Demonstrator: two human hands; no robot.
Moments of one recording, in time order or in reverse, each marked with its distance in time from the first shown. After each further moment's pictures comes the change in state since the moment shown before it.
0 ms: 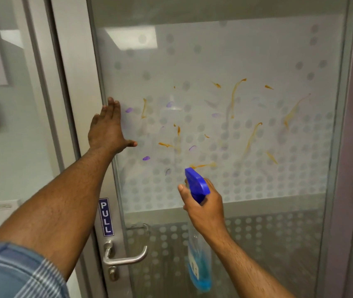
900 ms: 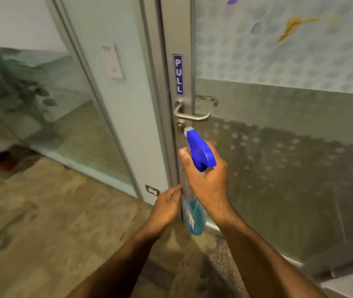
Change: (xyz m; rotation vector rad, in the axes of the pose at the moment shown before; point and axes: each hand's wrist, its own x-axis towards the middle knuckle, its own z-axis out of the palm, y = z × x) left_hand -0.509 0.062 0.065 -0.920 -0.541 -0.986; right_hand -0.217 0.013 0.003 0.282 -0.428 0.217
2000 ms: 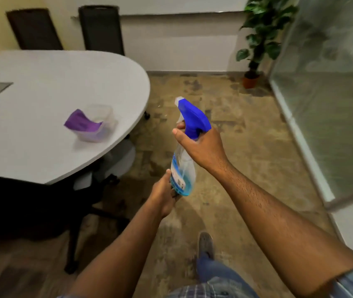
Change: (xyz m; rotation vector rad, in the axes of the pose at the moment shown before) left_hand -0.553 -0.299 -0.398 -1.182 1.190 -0.501; right_hand -0.527 -0.240 0.447 0.270 -1.356 0.035
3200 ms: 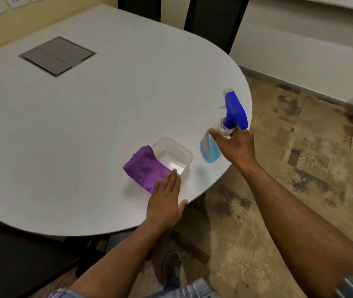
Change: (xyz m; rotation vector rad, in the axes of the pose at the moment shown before) left_hand 0.288 0.273 -0.221 1.522 0.532 0.424; right_hand 0.430 0.076 0.362 -0.176 -0.288 0.131
